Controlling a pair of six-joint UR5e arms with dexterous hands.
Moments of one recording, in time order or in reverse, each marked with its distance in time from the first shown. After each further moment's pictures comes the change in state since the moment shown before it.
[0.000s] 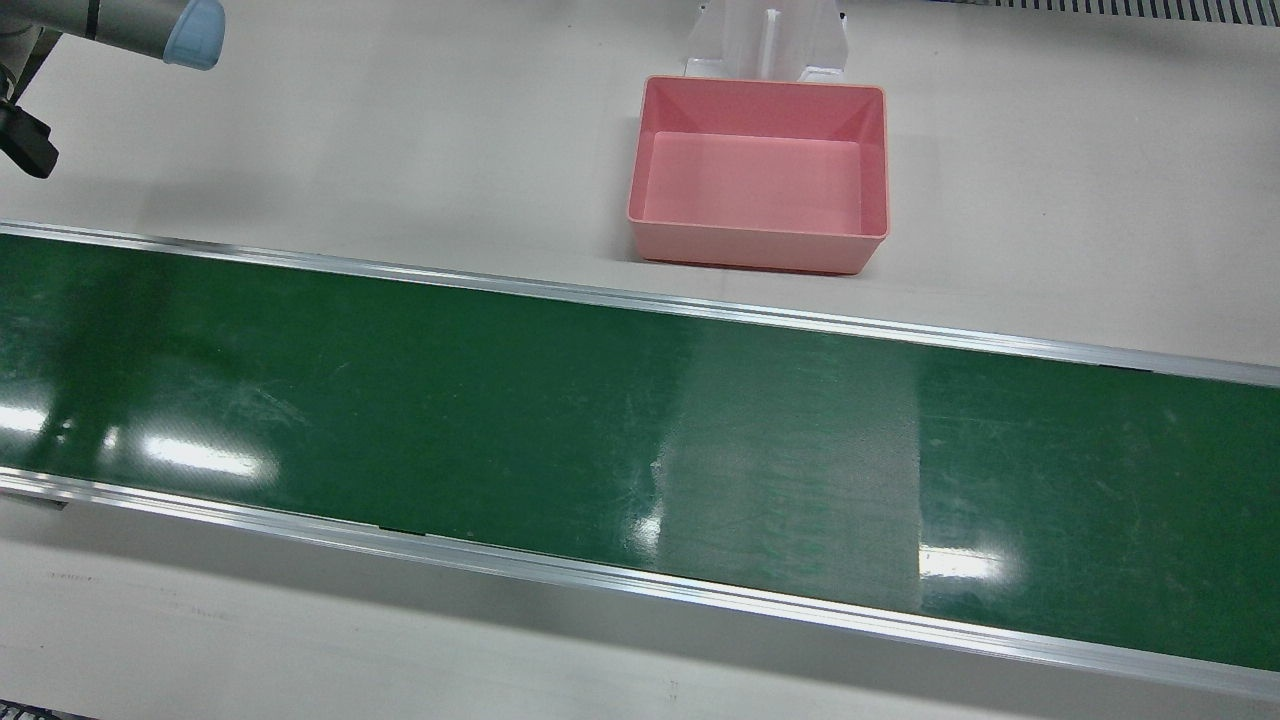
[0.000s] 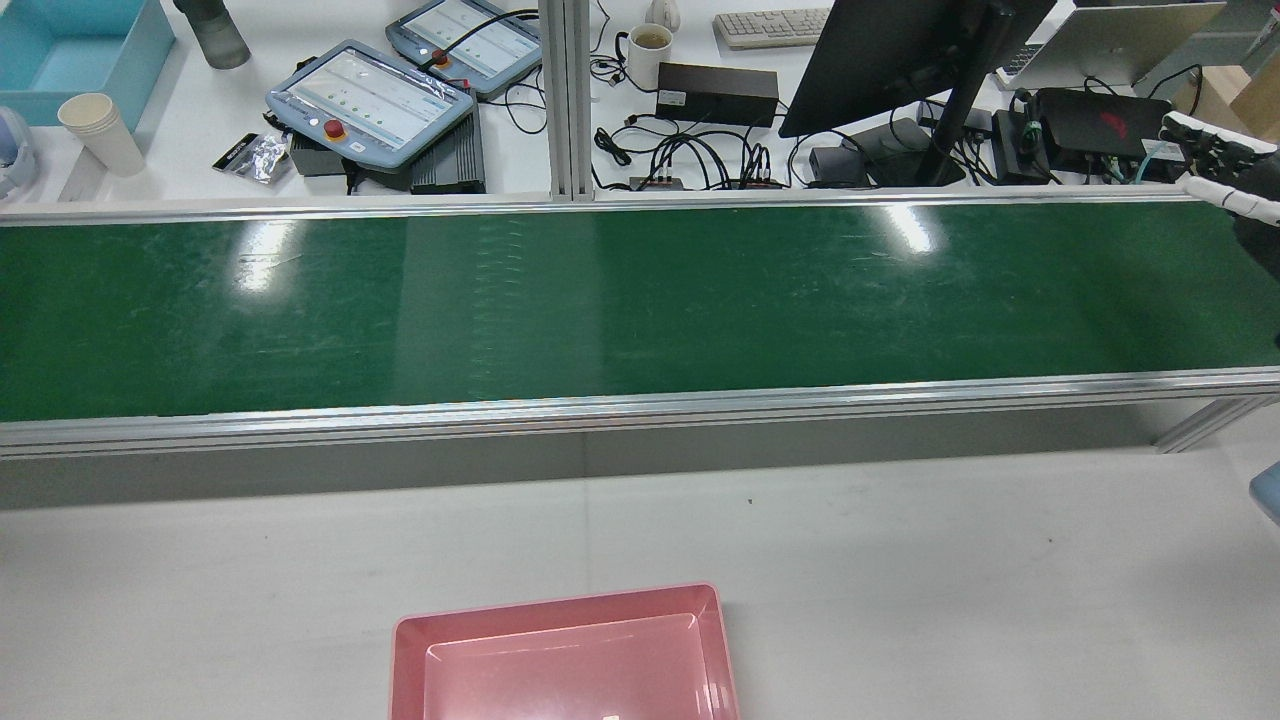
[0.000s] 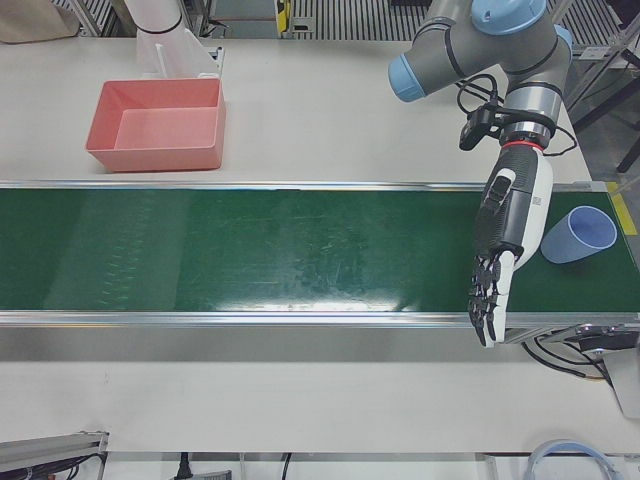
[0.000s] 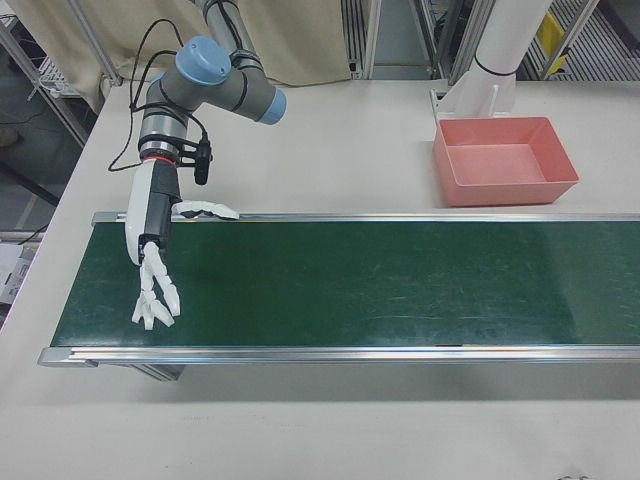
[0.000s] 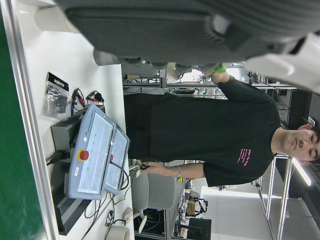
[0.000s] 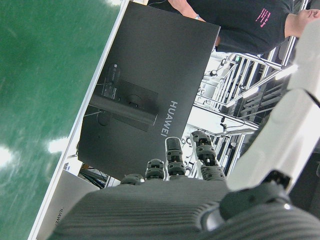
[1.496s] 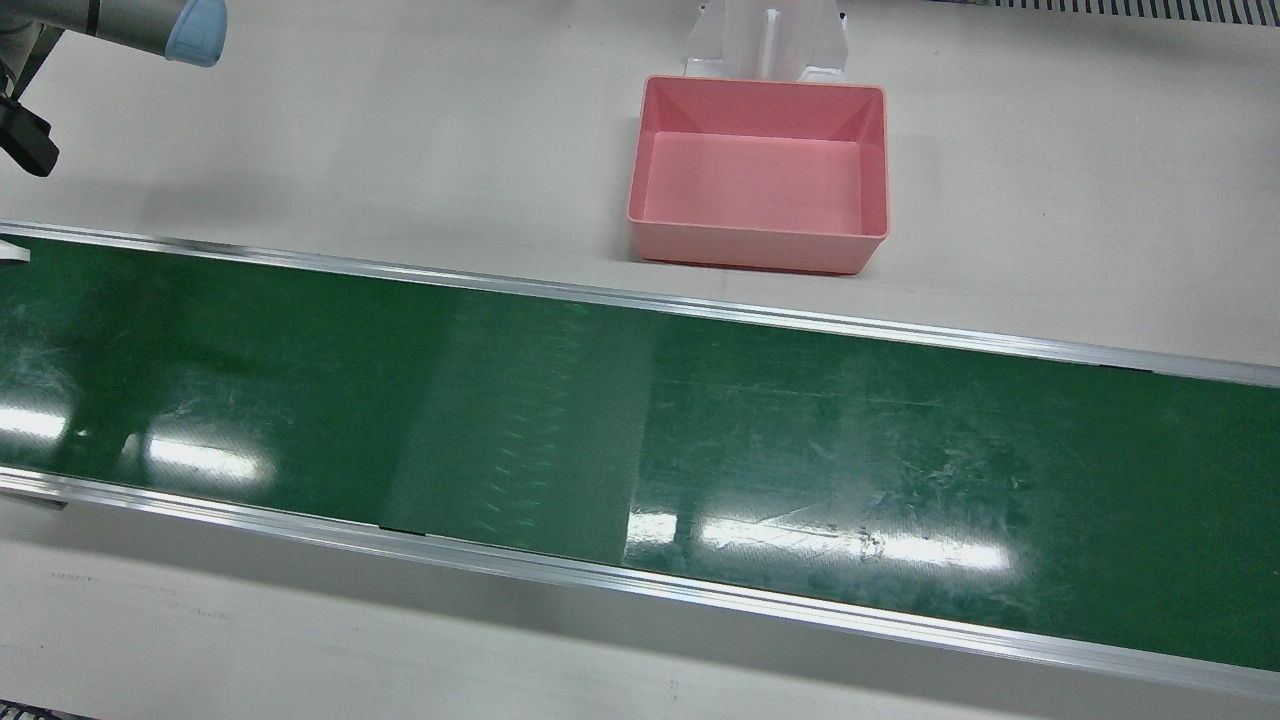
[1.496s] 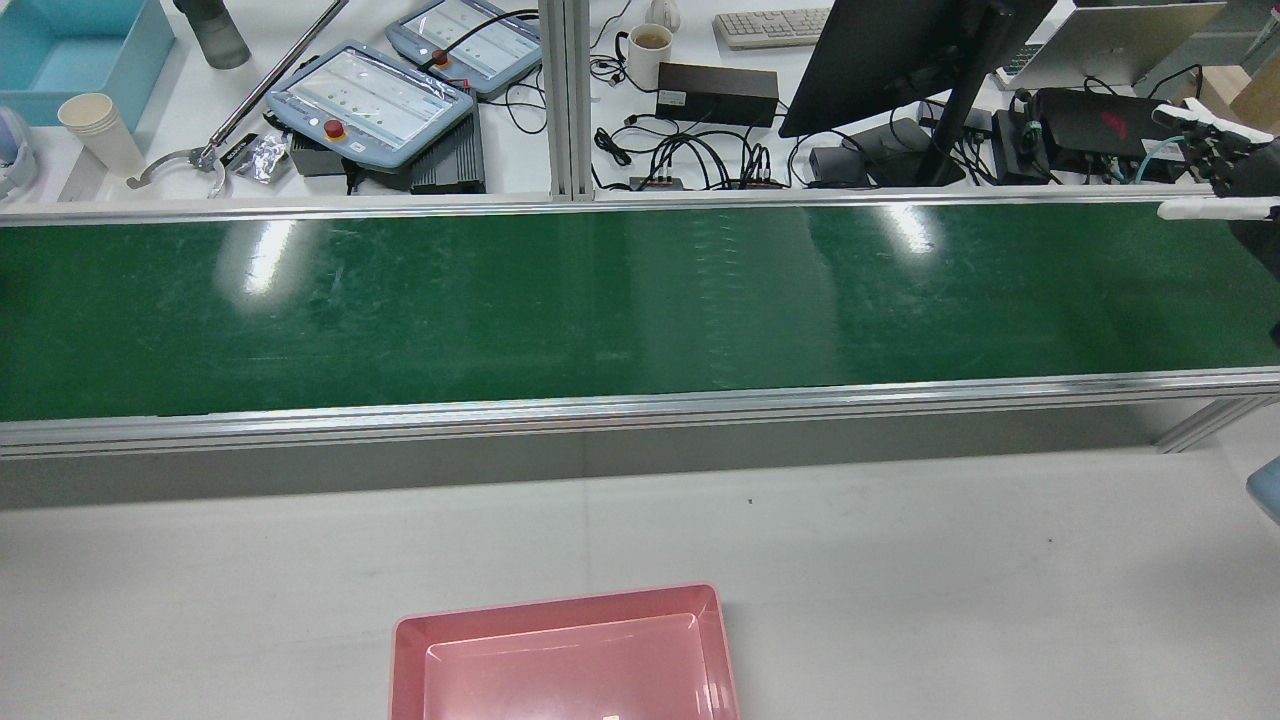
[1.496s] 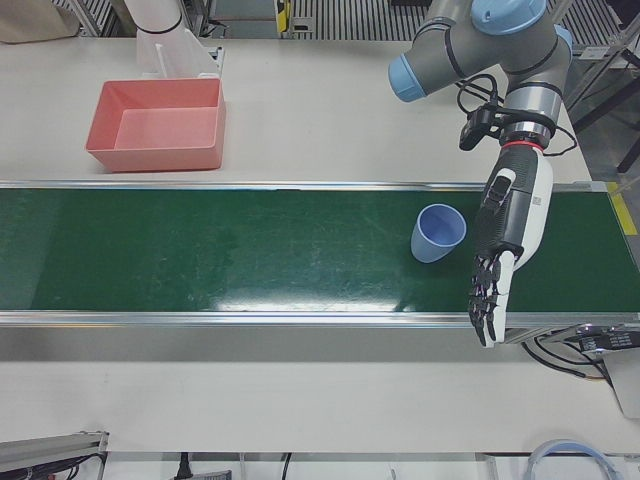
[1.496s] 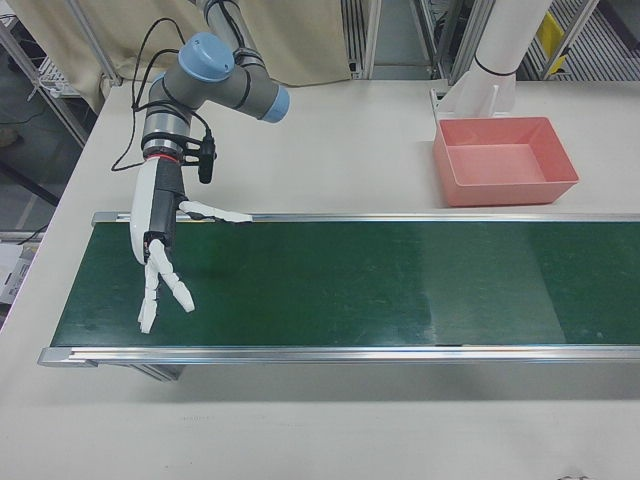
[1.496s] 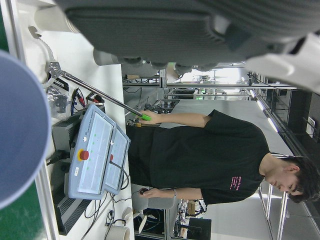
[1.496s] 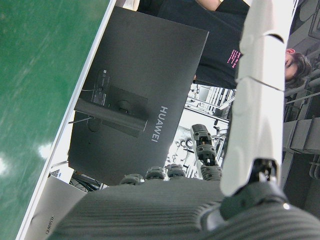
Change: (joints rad) left arm 0.000 0.000 0.000 -0.001 0.000 0.000; right arm -0.001 0.007 0.017 0.003 0.000 0.008
